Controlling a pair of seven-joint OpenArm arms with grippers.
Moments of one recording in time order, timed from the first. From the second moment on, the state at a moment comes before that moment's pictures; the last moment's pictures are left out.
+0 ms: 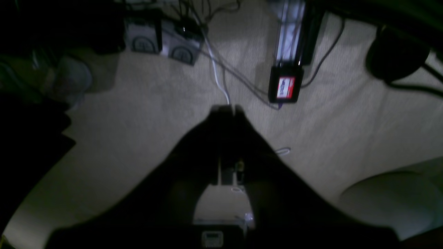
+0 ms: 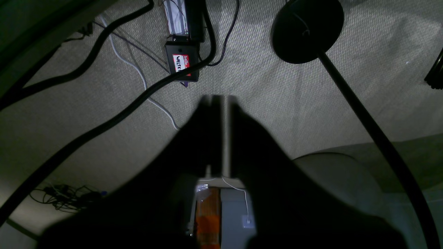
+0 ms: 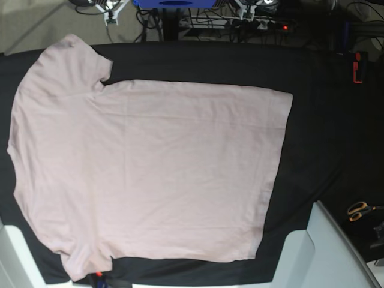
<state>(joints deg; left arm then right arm) 11.5 -3.9 0.8 11.1 0.2 -1.4 -0.9 -7.5 -0.6 1.3 8.5 -2.6 0.0 -5.5</state>
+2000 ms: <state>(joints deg) 40.9 -11.0 -4.9 95.4 0.2 -1.7 4.1 -37.6 -2.3 35.0 99.7 16.2 22.0 -35.4</state>
